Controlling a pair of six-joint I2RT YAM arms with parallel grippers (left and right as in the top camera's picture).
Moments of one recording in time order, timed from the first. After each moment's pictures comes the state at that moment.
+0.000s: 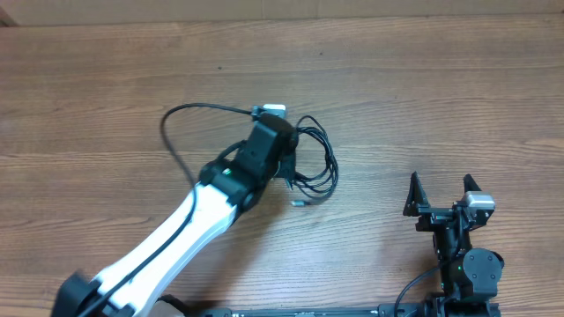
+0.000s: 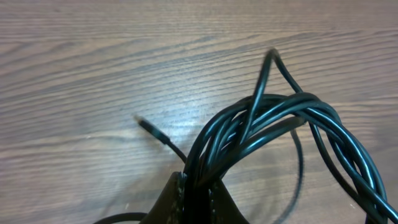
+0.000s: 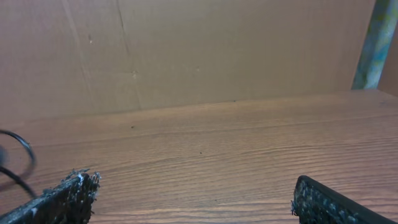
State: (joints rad) left arm -0.62 1.42 1.01 -0.43 -0.15 -0.47; right arm -0.03 0.01 0.02 -0.03 -0.02 0.10
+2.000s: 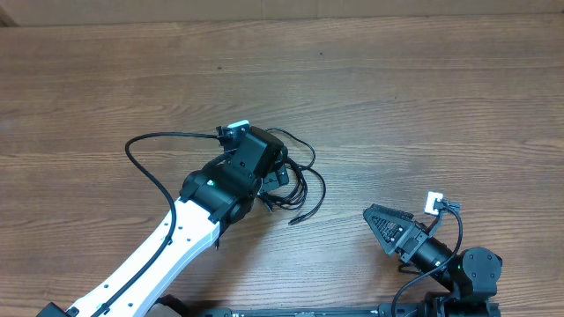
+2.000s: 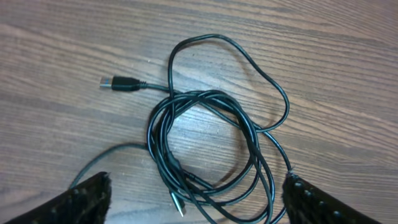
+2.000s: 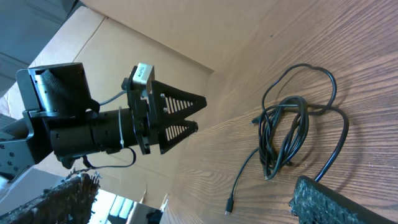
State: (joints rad) left arm -0.62 1.33 1.01 -0.71 -0.23 -0.83; right arm -0.03 0.01 0.02 -0.05 -0.89 1.07
